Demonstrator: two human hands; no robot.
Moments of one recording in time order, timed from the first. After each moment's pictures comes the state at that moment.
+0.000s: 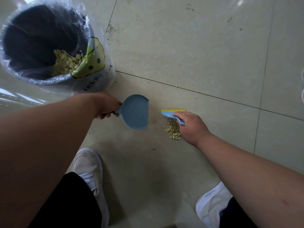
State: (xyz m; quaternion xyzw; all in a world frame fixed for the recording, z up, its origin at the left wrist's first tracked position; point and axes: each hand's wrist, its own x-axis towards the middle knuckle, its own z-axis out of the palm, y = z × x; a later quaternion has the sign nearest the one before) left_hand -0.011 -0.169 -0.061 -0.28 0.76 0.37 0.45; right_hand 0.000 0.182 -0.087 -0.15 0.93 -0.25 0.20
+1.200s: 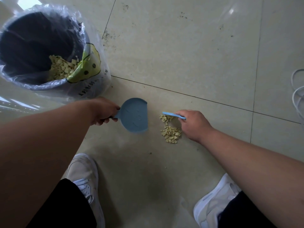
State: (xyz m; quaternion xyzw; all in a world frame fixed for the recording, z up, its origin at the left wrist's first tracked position) left_hand -0.005 -0.156 -0.050 -0.30 0.75 0.40 0.42; right_hand -0.027 0.193 -0.070 -0.13 0.94 -0.21 0.24
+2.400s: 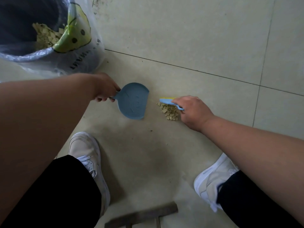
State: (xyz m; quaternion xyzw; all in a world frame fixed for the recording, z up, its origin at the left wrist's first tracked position) left_hand -0.009 -0.146 -0.062 -0.21 0.82 0.28 0.45; right_hand 0.012 0.199 -0.081 -0.25 0.93 -0.16 0.21
